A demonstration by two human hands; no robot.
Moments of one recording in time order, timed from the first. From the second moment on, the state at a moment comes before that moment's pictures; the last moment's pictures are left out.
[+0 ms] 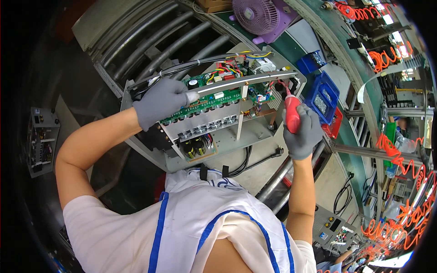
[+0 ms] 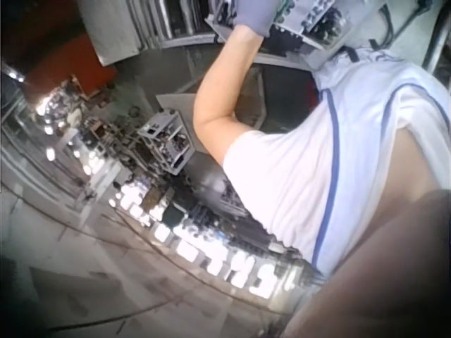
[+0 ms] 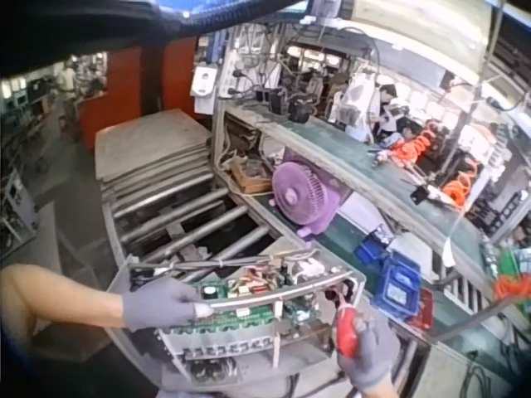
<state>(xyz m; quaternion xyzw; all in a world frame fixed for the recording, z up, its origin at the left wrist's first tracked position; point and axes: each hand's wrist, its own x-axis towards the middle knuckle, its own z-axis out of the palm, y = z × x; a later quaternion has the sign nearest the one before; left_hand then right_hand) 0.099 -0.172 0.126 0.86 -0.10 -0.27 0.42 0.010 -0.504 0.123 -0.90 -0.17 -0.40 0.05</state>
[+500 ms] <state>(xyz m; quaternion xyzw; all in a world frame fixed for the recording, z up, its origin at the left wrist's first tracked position) 0.089 -0.183 0.138 0.84 -0.03 -0.28 0.46 -0.088 -0.548 0.056 -0.62 0.26 -0.48 0.56</state>
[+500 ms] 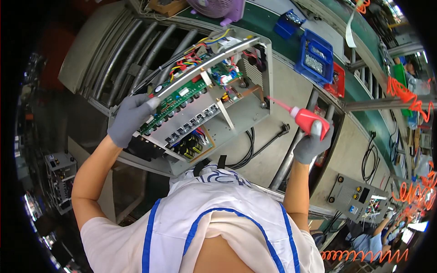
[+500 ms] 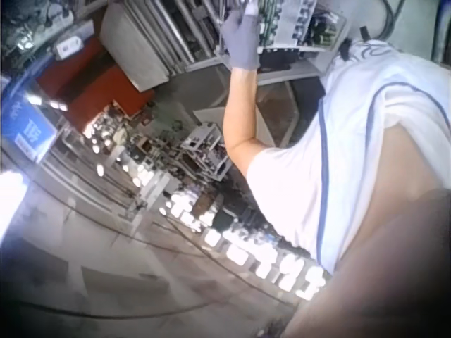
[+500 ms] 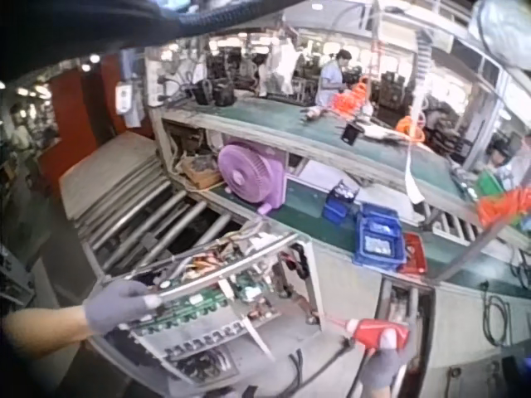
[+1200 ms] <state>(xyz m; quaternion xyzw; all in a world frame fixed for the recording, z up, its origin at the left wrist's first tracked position) 0.083 -0.197 0.143 0.85 0.01 -0.25 0.47 -0.114 -0.548 -0.022 -0.83 0.17 -0.39 0.36</state>
